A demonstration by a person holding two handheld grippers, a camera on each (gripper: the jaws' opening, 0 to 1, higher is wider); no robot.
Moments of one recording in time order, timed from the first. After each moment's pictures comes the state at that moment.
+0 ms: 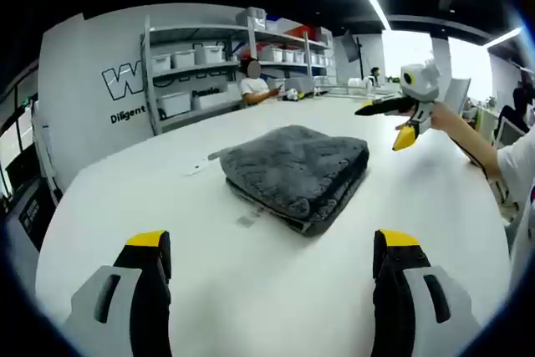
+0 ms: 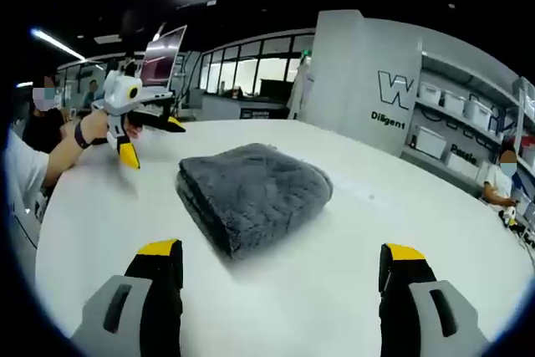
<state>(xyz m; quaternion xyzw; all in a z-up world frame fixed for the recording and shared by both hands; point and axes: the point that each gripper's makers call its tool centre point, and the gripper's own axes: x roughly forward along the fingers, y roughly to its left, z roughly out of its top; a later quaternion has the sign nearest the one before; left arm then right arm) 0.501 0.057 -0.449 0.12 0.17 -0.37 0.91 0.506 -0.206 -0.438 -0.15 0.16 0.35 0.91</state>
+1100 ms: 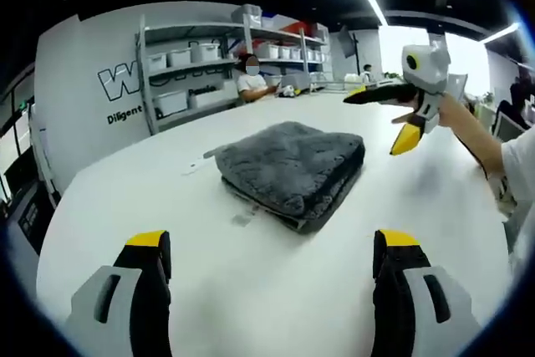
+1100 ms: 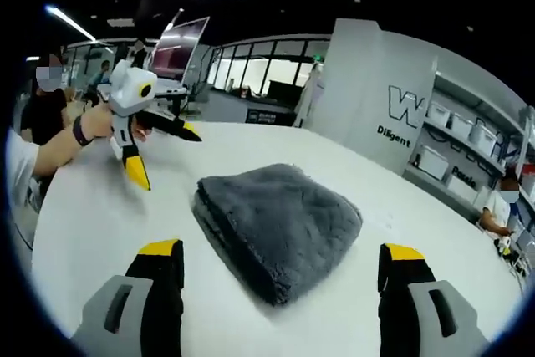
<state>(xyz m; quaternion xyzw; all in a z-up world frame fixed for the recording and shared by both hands) 0.496 0.054 -0.446 0.13 0.17 -0.38 0.90 0.497 -0.130 -0.409 -0.19 0.12 0.34 0.91</state>
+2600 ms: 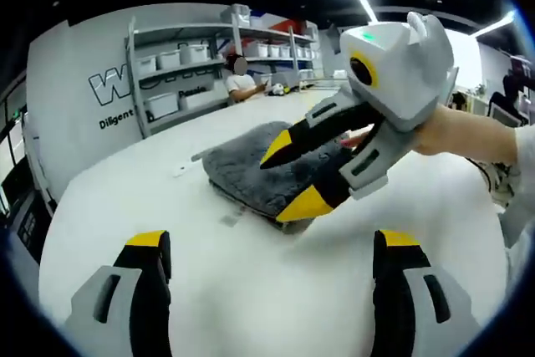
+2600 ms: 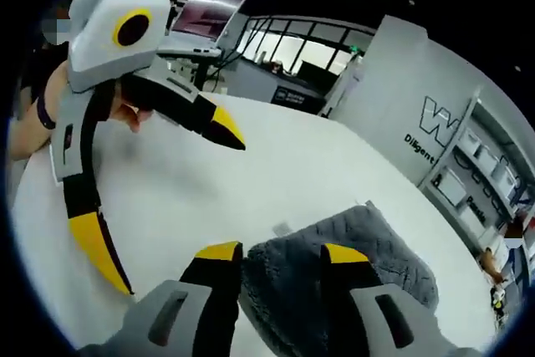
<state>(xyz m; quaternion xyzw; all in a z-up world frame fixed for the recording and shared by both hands) 0.486 0.045 -0.454 0.15 0.17 -0.39 0.89 0.529 0.007 -0.453 -0.28 0.16 0.38 0.87</state>
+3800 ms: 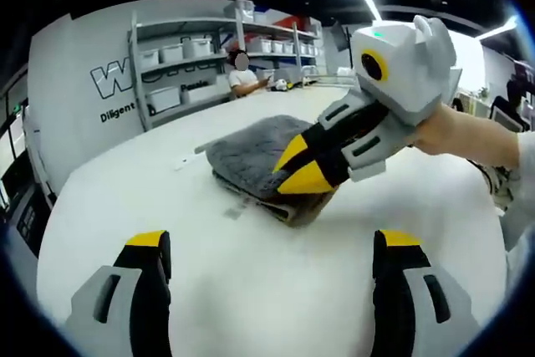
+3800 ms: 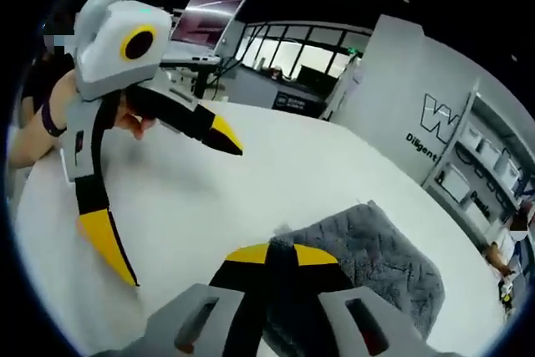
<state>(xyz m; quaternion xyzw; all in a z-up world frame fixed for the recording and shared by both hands) 0.487 0.051 -0.459 0.14 0.19 -0.38 0.89 0.524 0.003 -0.449 -0.27 0.15 0.38 0.87</state>
